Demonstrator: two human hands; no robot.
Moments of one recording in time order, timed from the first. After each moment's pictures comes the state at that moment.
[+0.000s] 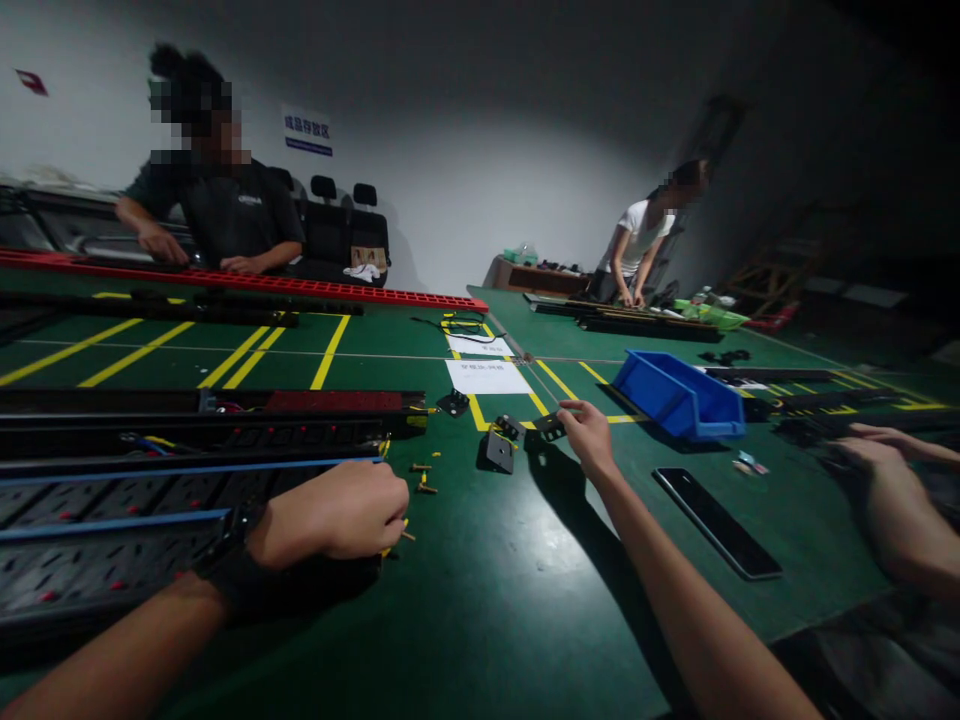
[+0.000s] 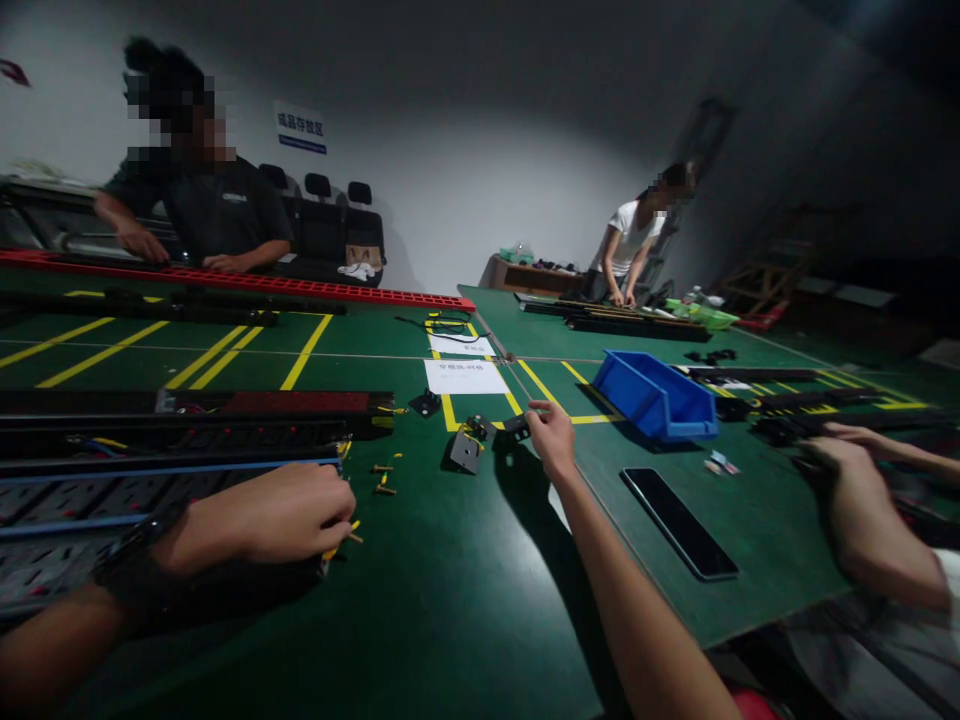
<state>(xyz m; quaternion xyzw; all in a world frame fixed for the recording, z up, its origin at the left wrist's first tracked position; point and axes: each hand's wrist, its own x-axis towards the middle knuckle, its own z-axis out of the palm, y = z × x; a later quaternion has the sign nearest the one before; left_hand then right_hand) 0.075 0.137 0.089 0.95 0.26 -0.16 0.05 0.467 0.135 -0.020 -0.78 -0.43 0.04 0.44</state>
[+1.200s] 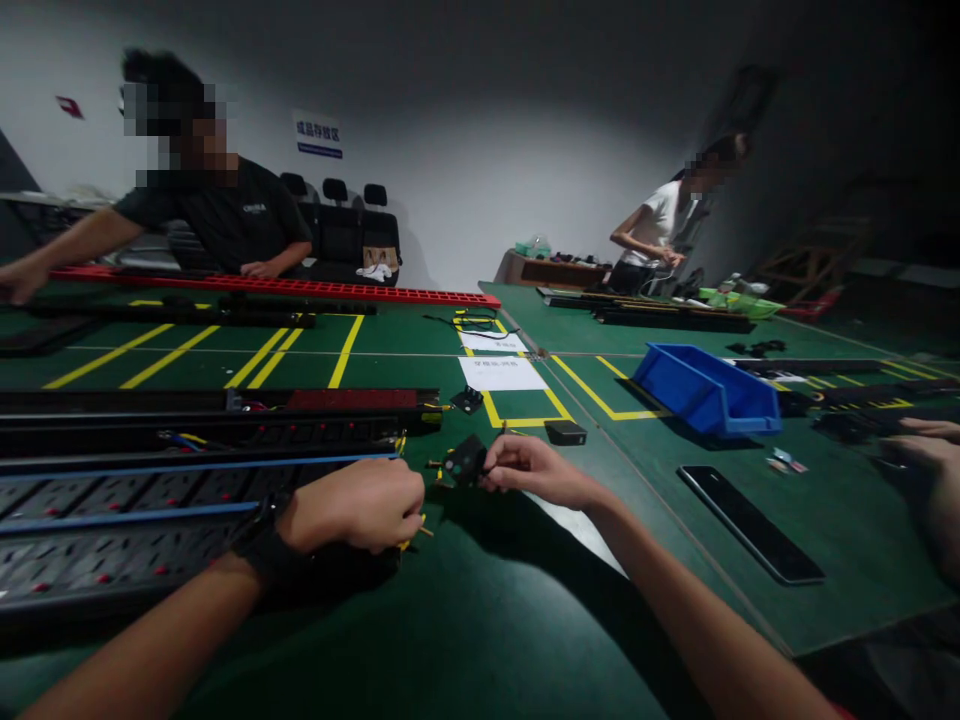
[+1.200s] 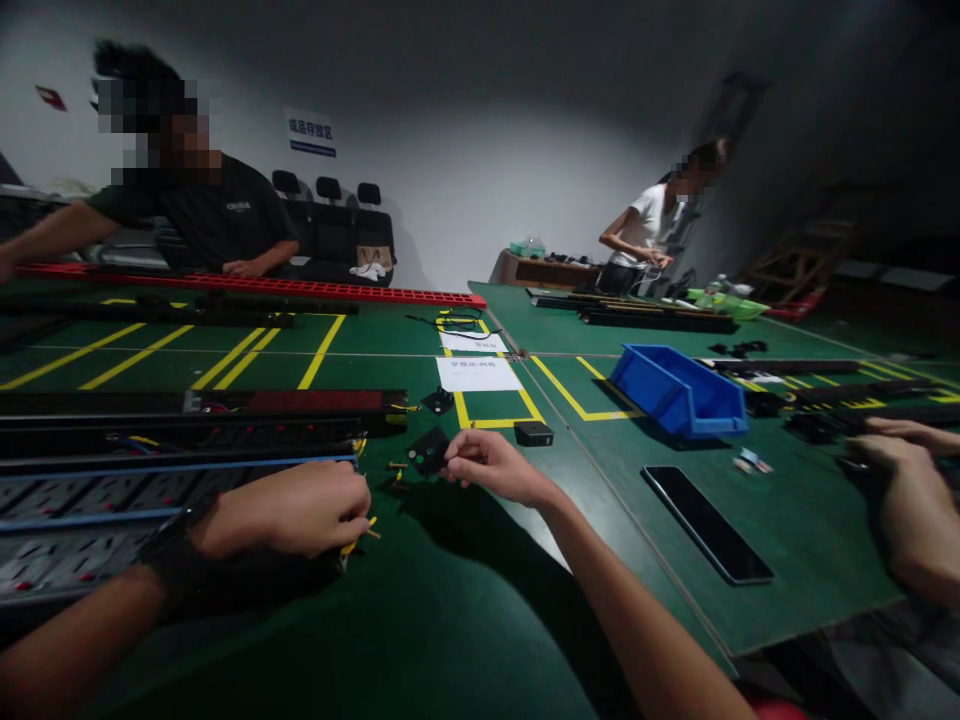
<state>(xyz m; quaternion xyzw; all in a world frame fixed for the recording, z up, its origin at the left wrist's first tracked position) 0.076 0.143 0.088 0.95 0.25 -0.17 0.12 0.361 0.104 0.009 -0.43 -0.63 0.51 0.39</state>
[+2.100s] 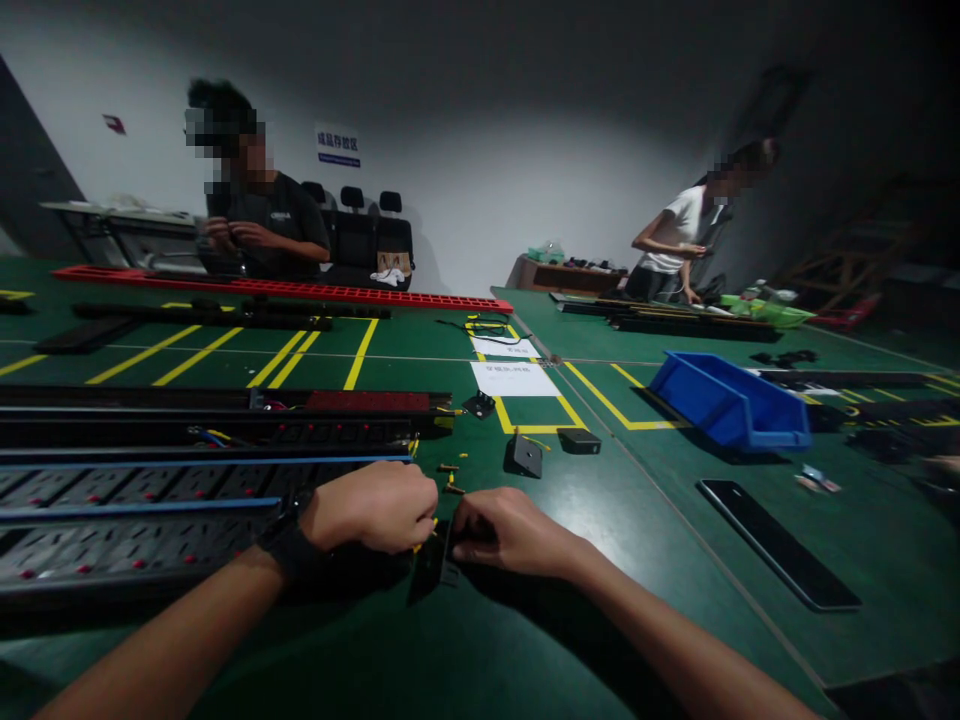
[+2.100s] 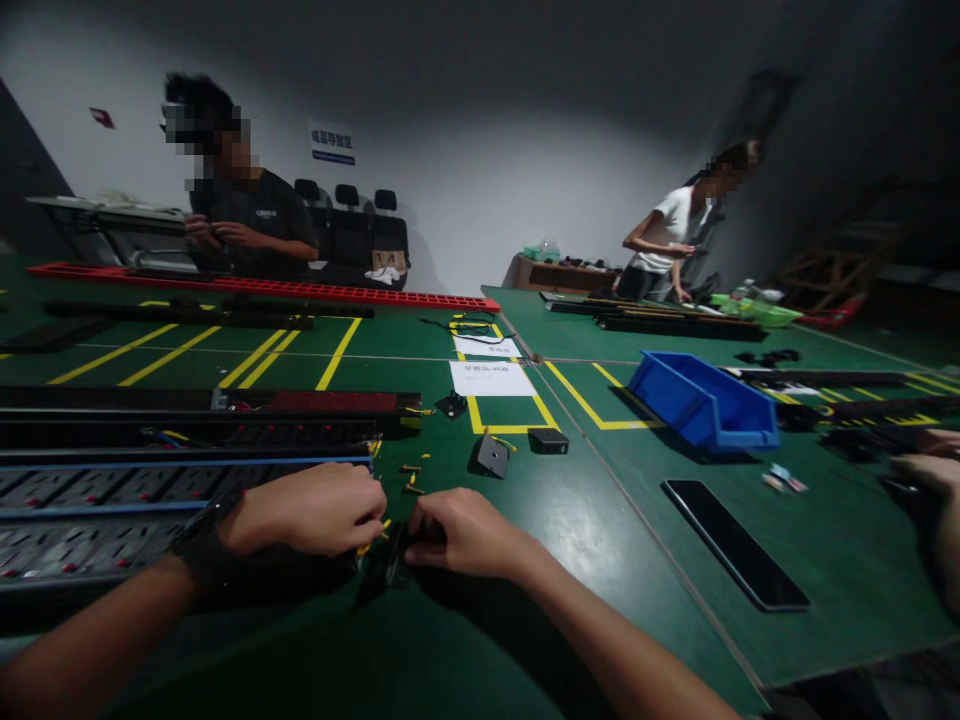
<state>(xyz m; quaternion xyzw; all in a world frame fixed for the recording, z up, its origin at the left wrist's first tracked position) 0.075 0.138 0.090 0.95 0.25 -0.17 0.07 0.295 0.076 -0.006 -0.46 -0.82 0.28 0.19</state>
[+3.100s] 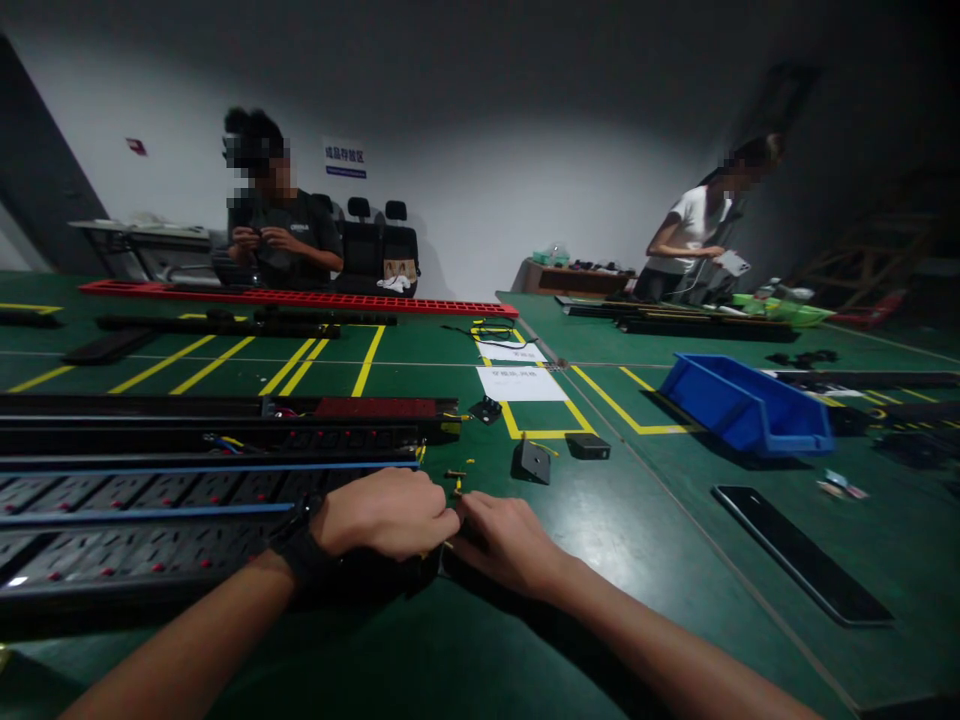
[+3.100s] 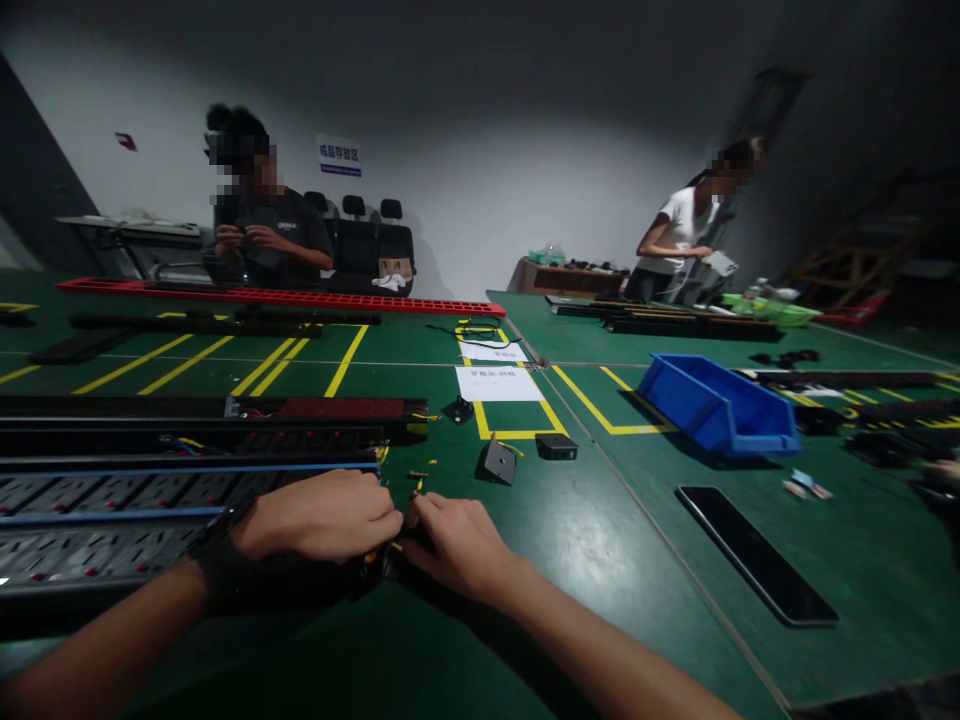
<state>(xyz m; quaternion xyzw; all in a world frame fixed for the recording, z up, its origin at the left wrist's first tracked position) 0.078 0.134 0.095 0.94 0.27 -0.18 0.09 0.271 0.074 -0.028 -0.49 -0.84 0.08 0.20</state>
